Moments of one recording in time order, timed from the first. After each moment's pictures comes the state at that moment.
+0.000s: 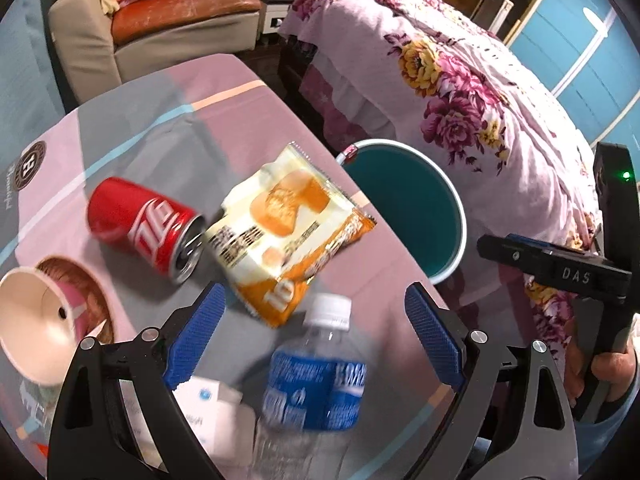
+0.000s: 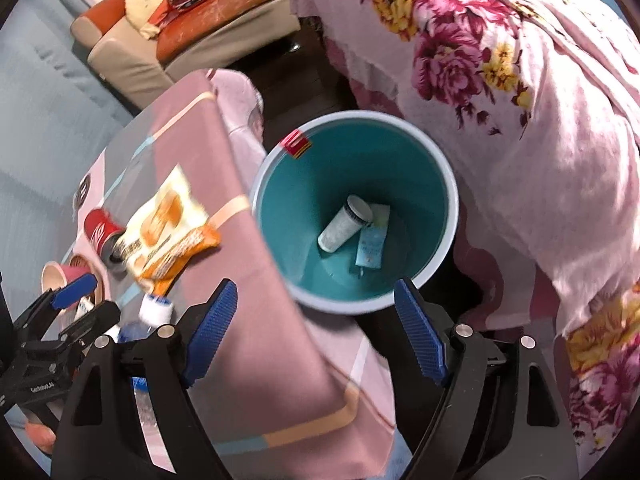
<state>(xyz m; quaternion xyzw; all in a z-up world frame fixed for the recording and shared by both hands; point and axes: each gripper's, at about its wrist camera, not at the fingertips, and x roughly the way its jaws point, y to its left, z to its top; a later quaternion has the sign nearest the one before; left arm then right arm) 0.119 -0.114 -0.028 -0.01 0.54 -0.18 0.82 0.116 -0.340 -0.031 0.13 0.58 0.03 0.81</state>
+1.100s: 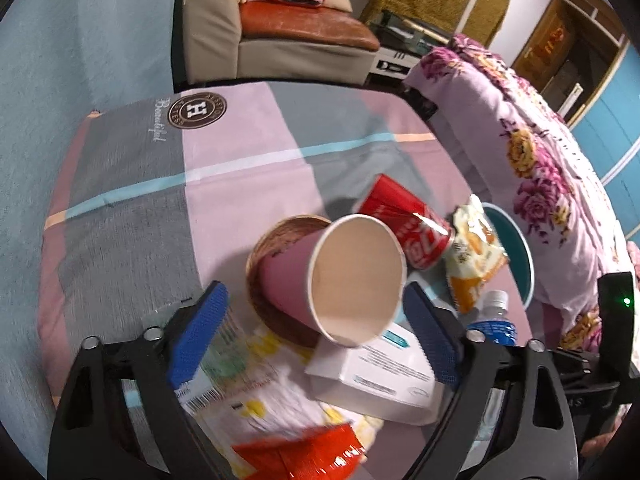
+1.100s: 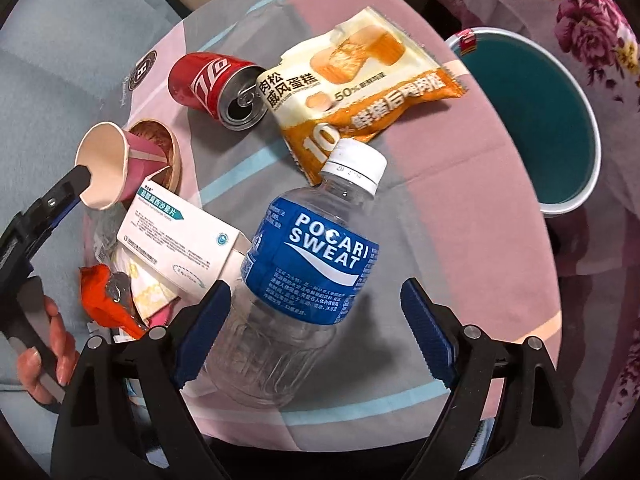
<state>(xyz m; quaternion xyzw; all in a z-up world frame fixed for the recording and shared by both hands) 0.104 0.090 -0.018 -0.10 0.50 -0.05 0.86 0.081 -0.166 -0.065 0.10 0.66 0.12 0.73</state>
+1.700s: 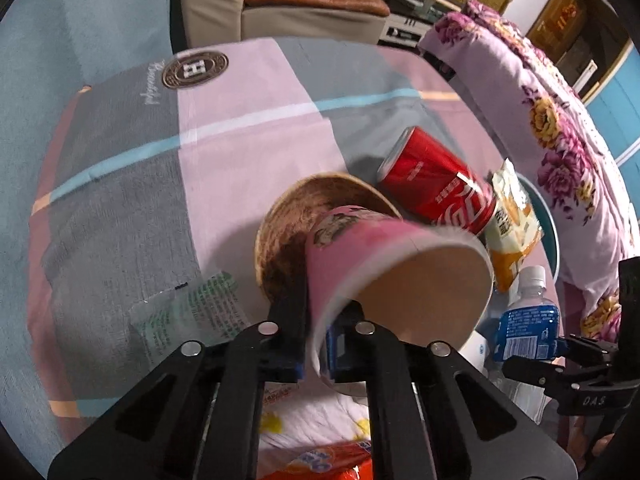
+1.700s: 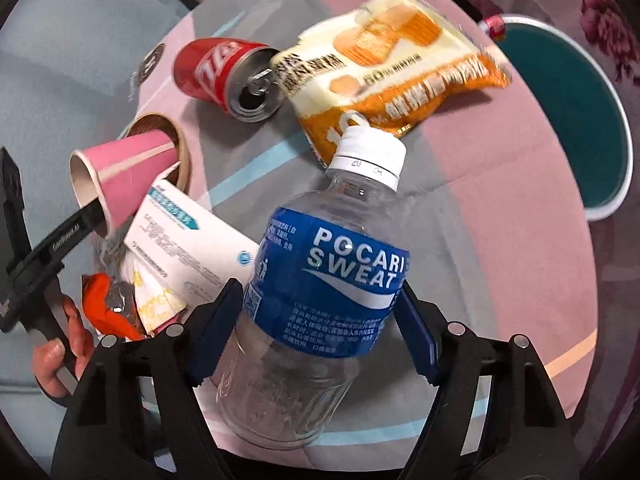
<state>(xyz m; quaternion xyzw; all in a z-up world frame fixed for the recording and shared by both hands) 0.110 0.089 -0.052 -0.08 0.54 -0.04 0.84 0.083 -0.157 -0.076 0.11 0.65 0.15 0.74</state>
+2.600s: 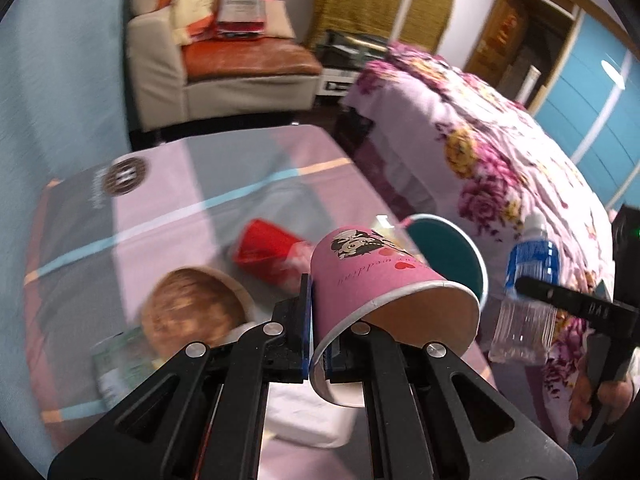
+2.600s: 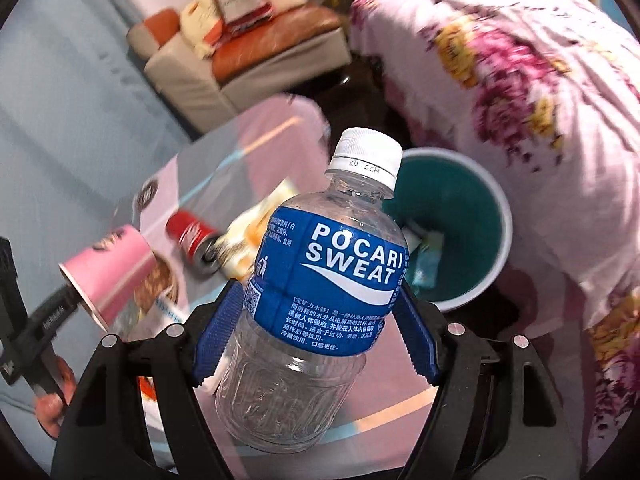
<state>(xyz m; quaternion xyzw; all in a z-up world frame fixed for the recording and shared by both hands) 0.097 -0.022 0.041 -0.06 0.45 -0.12 0.88 0.091 -0.294 0.028 0.15 0.50 0.08 0.85</state>
